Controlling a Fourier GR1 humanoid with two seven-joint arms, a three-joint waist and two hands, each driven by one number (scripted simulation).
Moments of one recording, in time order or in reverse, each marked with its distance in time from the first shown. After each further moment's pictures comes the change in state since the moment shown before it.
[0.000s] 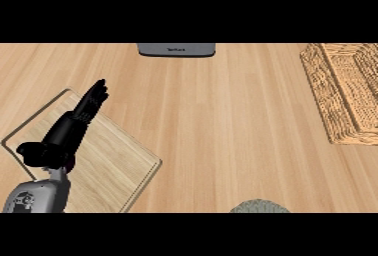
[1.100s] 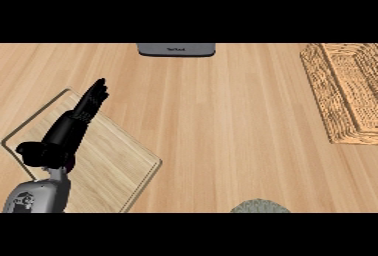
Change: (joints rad) left arm -0.002 -0.008 0.004 -0.012 -0.004 -0.001 0.012; right arm -0.406 -0.087 0.007 1.055 0.224 -0.113 -0.578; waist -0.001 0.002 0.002
